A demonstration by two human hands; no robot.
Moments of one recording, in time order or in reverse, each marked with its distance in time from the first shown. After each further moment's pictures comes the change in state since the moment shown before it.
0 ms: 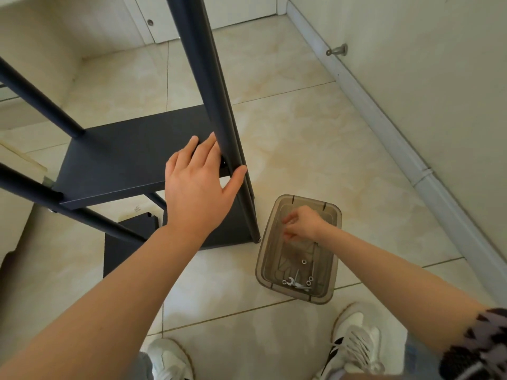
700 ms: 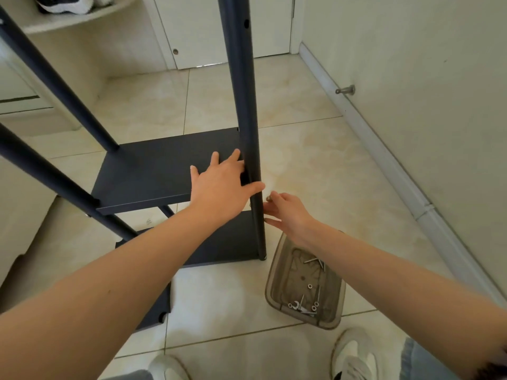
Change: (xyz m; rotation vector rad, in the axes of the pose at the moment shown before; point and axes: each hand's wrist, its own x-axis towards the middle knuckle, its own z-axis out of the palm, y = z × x) left_hand 0.039 -0.007 -0.028 -0.191 -0.382 -0.114; right_hand -0.036 -0.121 0.011 0.702 0.084 -0.098
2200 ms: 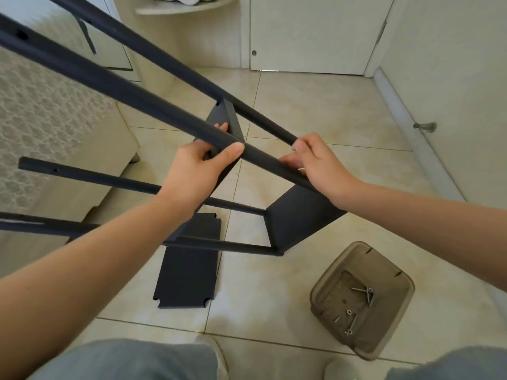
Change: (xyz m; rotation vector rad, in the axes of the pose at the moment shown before) left_hand -0.072 -0.156 -0.076 -0.944 0.393 -0.192; right_hand -0.031 -0.108 0.133 -0.608 -0.251 -0.526
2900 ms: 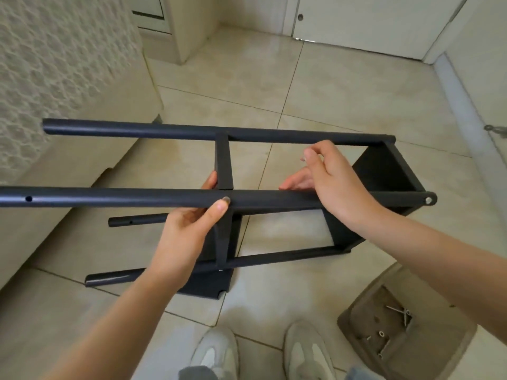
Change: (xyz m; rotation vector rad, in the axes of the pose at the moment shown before) left_hand -0.055 -0.147 -0.028 -0.354 0.075 -0.177; right_hand 0.019 0.028 0.084 -0.154 -0.146 -0.061
